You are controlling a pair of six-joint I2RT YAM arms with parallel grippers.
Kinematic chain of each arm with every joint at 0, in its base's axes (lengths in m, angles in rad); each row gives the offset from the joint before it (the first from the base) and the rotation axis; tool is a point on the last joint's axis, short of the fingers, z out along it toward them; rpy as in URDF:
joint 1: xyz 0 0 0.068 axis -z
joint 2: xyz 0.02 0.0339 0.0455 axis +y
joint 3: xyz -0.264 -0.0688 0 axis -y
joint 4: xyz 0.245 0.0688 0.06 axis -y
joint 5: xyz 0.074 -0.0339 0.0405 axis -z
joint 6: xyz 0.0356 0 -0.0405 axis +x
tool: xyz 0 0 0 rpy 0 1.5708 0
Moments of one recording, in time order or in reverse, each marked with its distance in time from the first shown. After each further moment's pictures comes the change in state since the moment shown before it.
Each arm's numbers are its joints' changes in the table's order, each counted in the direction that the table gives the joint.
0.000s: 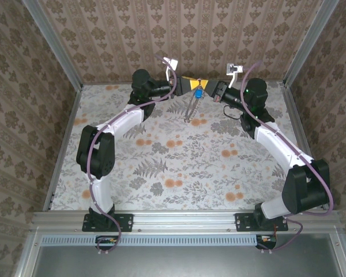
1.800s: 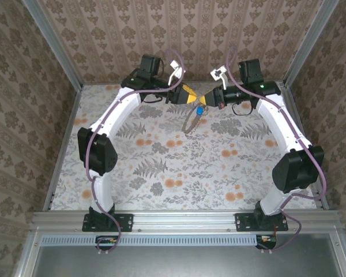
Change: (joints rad) left arm -0.012 0.062 0.458 -1.407 0.234 1.022; right arm 0.057 0.224 0.552 -1.204 -0.325 -0.877
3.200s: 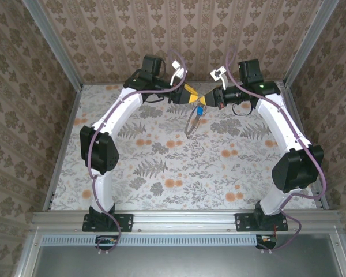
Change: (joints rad) left arm 0.001 0.022 -0.008 0.064 -0.043 -0.014; right arm -0.002 0.004 0.000 -0.005 0.015 0.000
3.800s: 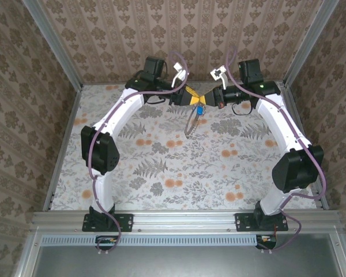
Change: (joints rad) left arm 0.017 0.000 -0.005 -0.020 0.011 0.026; right arm 0.000 0.000 0.000 0.014 -0.001 0.004
